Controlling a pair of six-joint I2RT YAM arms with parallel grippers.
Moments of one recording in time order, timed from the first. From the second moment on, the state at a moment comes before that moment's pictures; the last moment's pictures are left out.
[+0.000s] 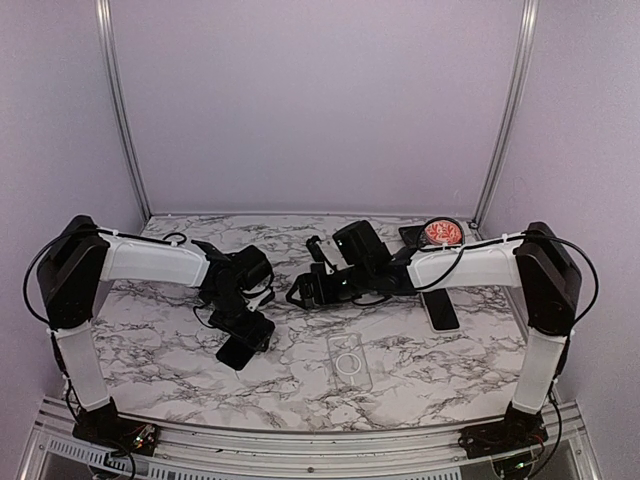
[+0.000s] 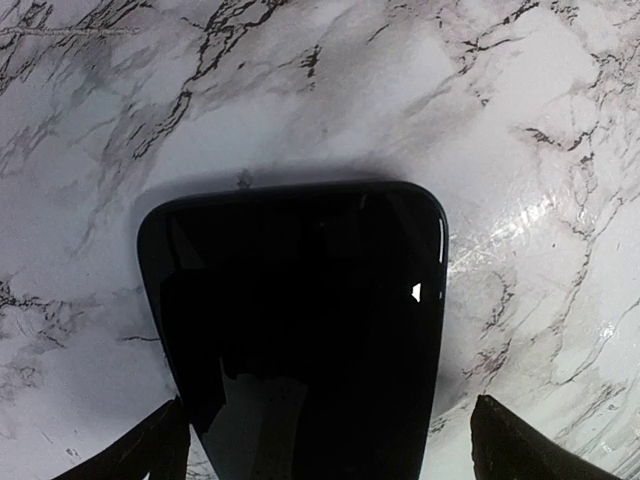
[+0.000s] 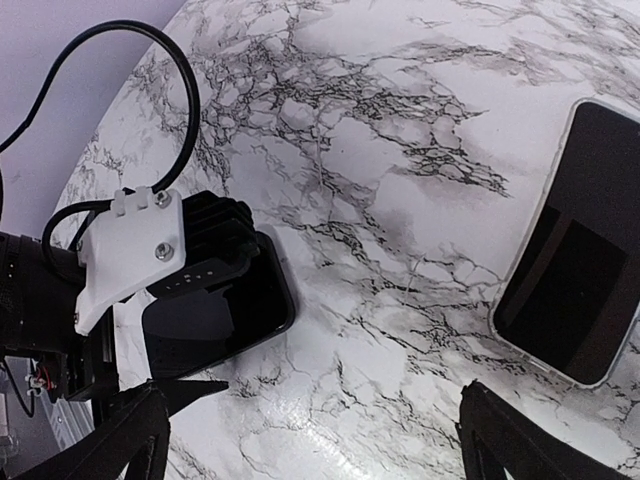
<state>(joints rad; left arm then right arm) -0.77 1.87 1.20 -0.75 0.05 -0.22 0.84 1.88 1.26 -0.09 -0.24 0.46</state>
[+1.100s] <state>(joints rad) -0.87 1.79 1.09 -0.67 -0.09 -0.25 0.81 1.84 1.18 -0.08 -0.24 0.47</state>
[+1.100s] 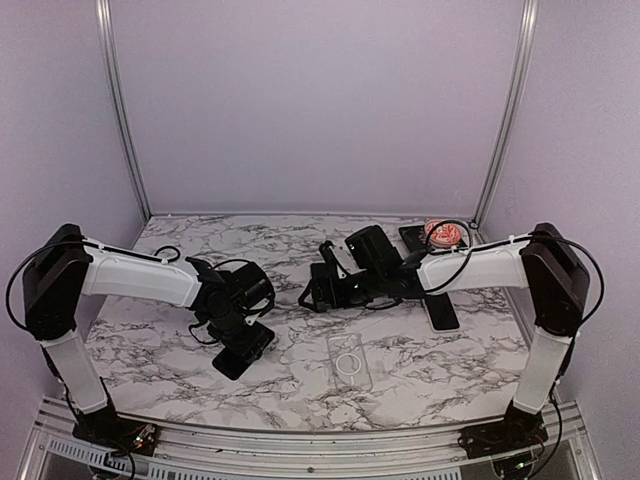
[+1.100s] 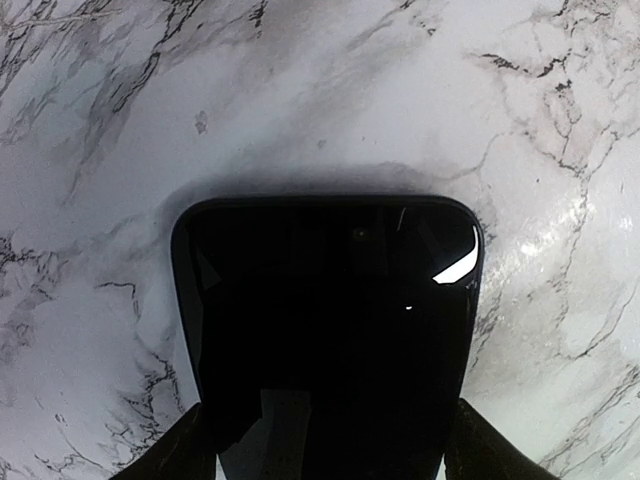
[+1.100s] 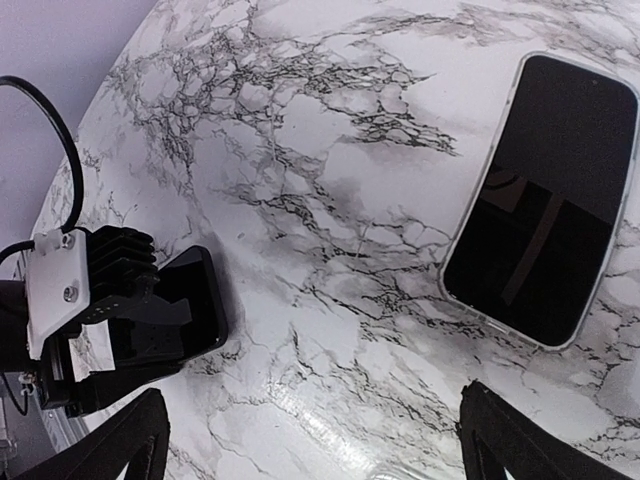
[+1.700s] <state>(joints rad) -0.92 1.52 0.78 -0.26 -0.26 -0.29 0.85 2.07 1.21 0.24 -0.53 0.62</state>
